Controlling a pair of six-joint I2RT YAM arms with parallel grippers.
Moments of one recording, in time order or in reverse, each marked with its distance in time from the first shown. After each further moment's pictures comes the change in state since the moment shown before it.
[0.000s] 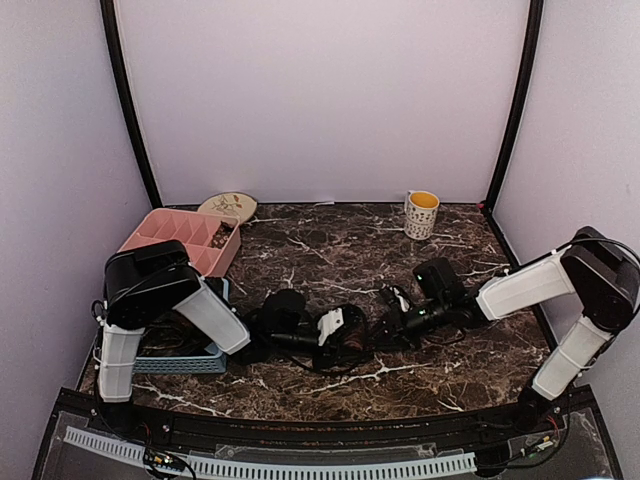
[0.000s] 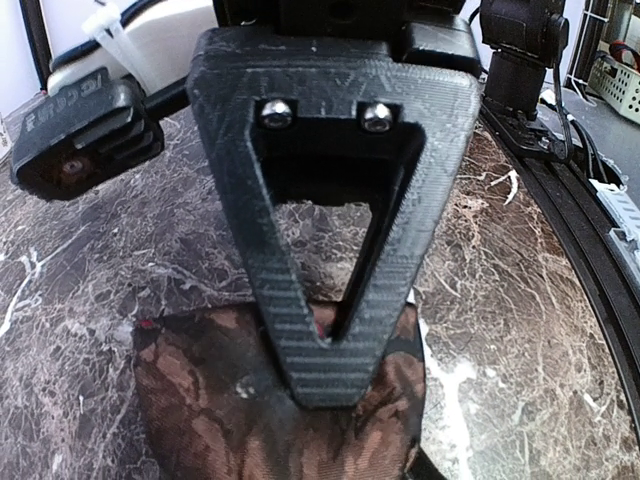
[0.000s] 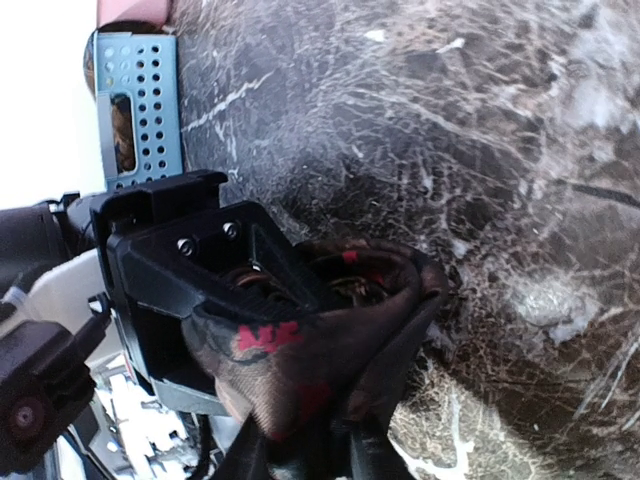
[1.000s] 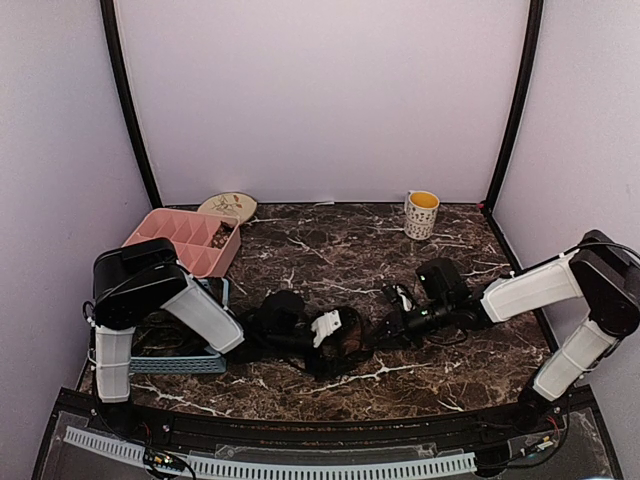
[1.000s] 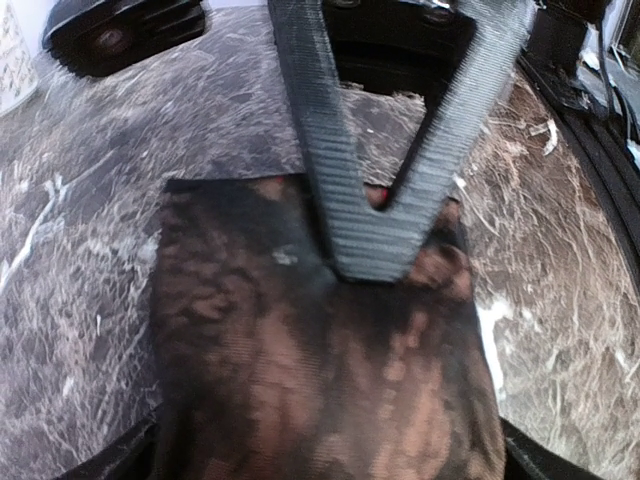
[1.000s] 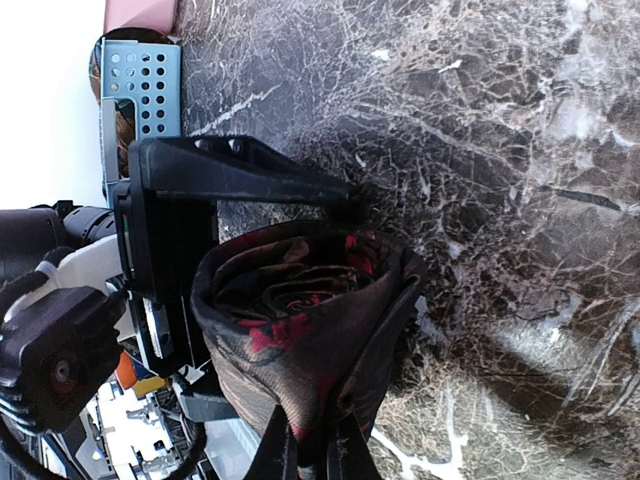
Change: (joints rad) left arm -0.003 -0.073 -0.037 -0.153 -0.118 0.023; right arm 0.007 -0.048 -0.020 0.003 0.035 -0.008
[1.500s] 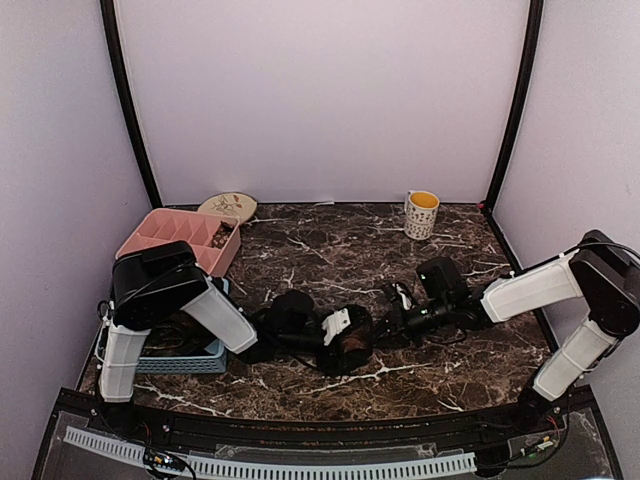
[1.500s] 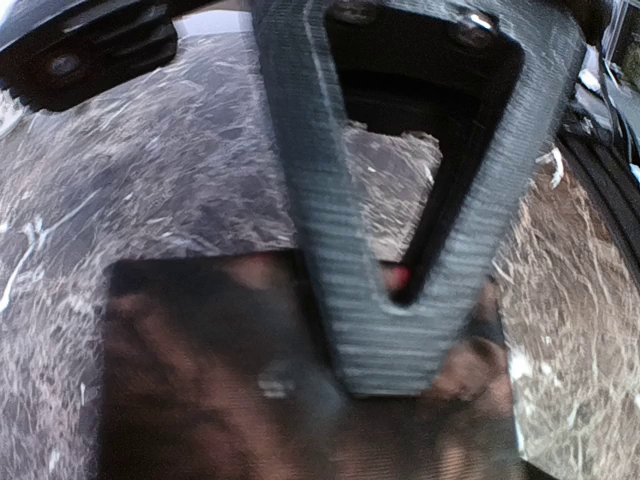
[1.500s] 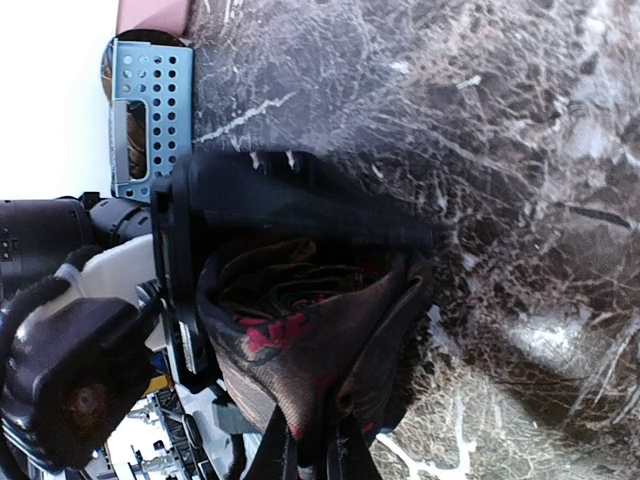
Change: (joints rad) left arm -0.002 0.108 0.093 0.081 0.041 -0.028; right arm 0.000 0.000 0.000 0.023 -0.005 0.002
